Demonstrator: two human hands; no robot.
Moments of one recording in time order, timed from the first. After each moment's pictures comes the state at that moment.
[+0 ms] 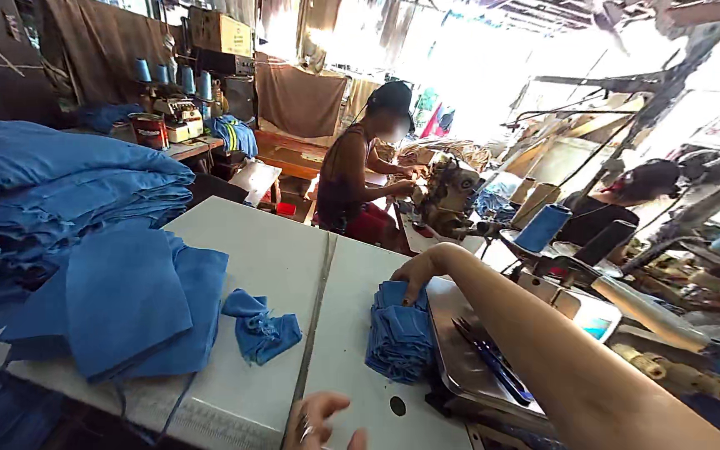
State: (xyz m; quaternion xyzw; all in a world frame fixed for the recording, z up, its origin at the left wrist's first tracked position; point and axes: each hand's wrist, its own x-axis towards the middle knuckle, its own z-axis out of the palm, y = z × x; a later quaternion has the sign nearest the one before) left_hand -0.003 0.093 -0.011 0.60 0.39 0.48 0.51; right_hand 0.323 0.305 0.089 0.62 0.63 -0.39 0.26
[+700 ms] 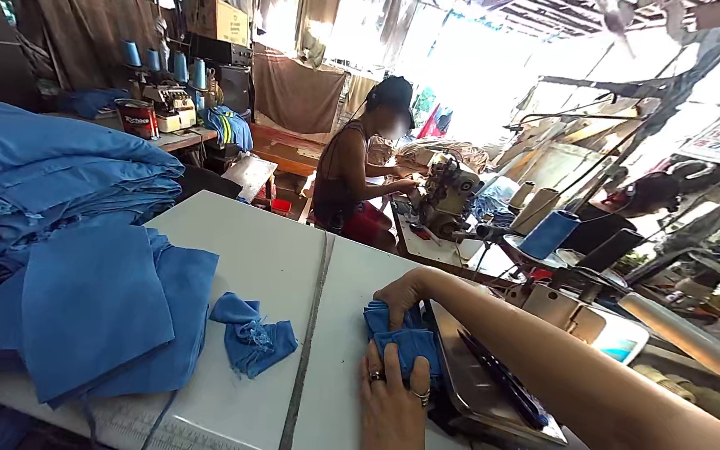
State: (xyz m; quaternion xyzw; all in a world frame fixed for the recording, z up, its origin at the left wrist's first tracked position) left_hand 0.161 0.140 -0.084 0.76 0.41 0.50 0.06; right_hand 0.281 0.303 0.056 0.57 0.65 -0.34 0.37
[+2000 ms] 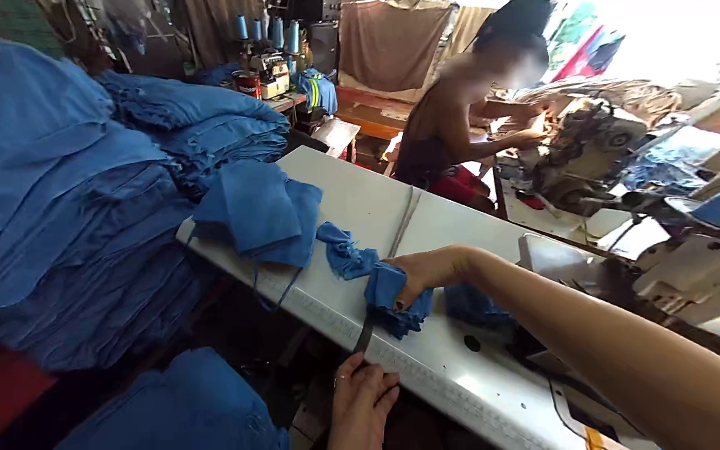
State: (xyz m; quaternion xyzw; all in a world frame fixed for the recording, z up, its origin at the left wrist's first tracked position) left_hand -0.015 0.031 -0.066 0.10 0.39 0.54 0.74; right_hand 0.152 0.237 0.043 0.41 0.70 -0.57 0.10
